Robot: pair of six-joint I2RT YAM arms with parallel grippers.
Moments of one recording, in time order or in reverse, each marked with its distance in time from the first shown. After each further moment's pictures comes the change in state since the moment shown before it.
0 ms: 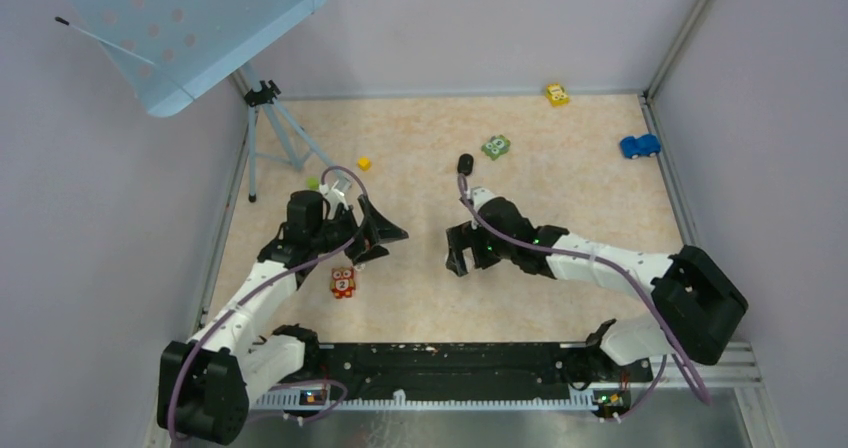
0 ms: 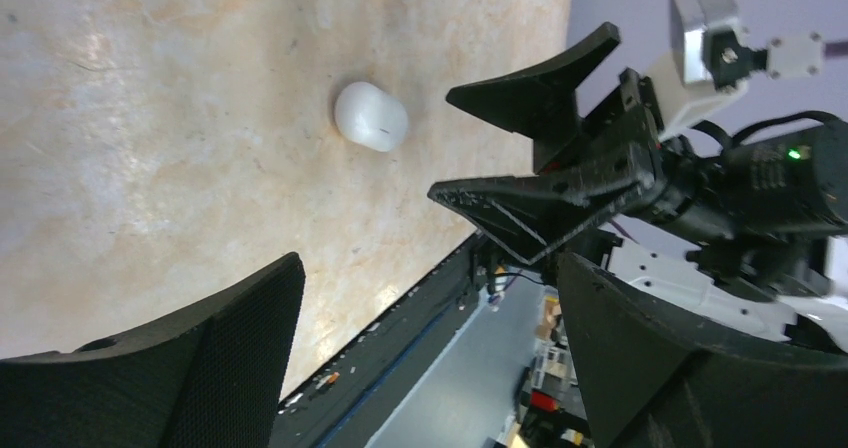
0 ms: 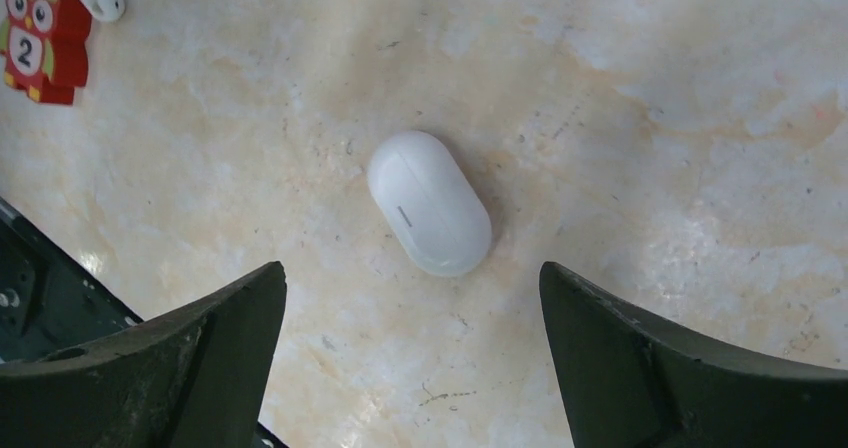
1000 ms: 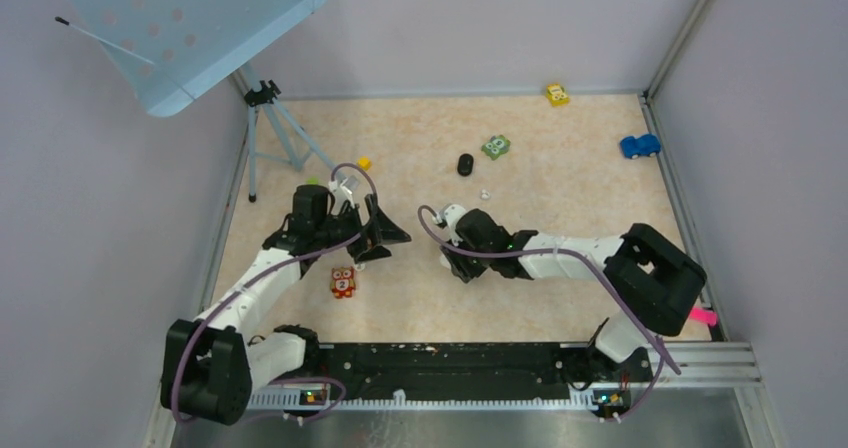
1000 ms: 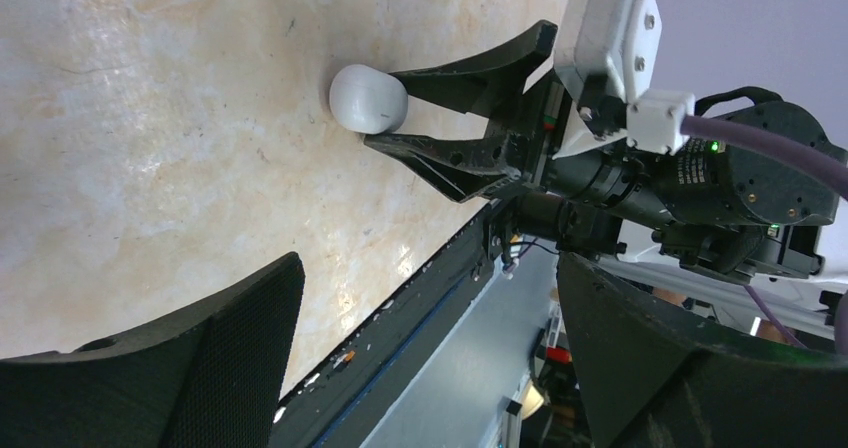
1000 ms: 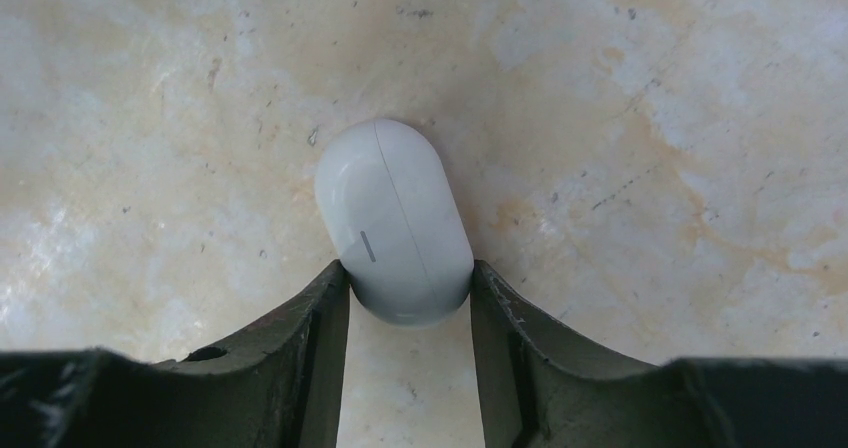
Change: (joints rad) left arm 0.000 0.103 0.080 -0.082 0.046 0.120; right arm 0.098 0.253 0.091 0.030 0.085 -0.342
